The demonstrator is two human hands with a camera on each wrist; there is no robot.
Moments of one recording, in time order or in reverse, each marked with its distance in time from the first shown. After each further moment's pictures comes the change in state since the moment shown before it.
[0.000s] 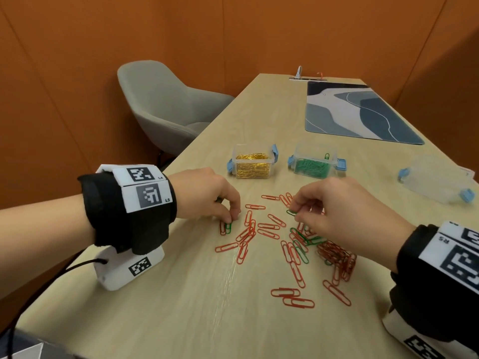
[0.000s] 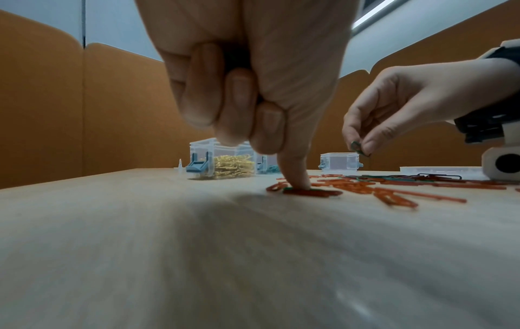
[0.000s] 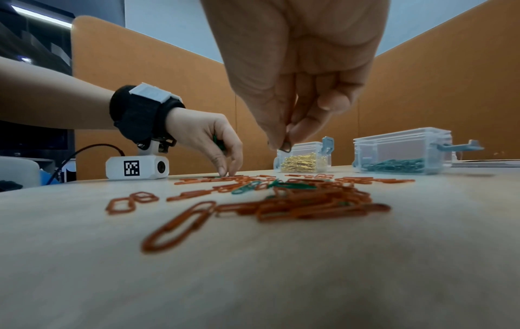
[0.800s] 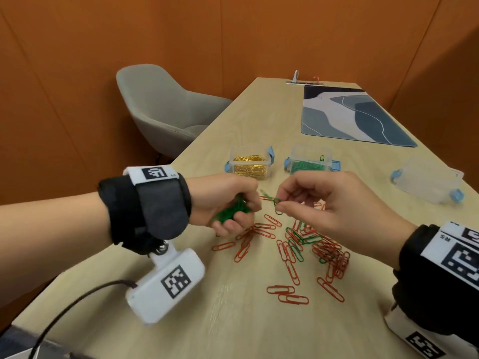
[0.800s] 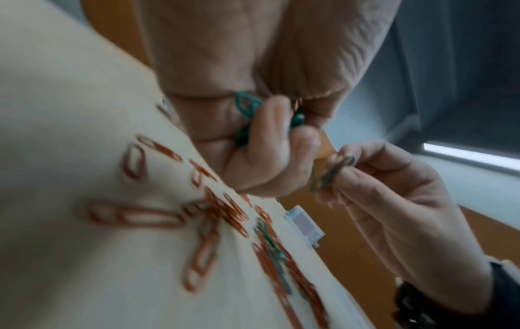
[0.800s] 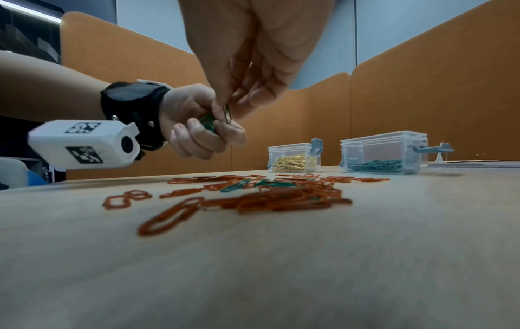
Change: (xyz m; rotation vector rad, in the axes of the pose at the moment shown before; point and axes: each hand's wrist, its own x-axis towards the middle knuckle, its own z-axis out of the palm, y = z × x) left_hand -0.002 0.031 0.000 -1.185 -0.322 -0.126; right_hand -0.010 -0.001 -0.003 0.361 0.141 -0.252
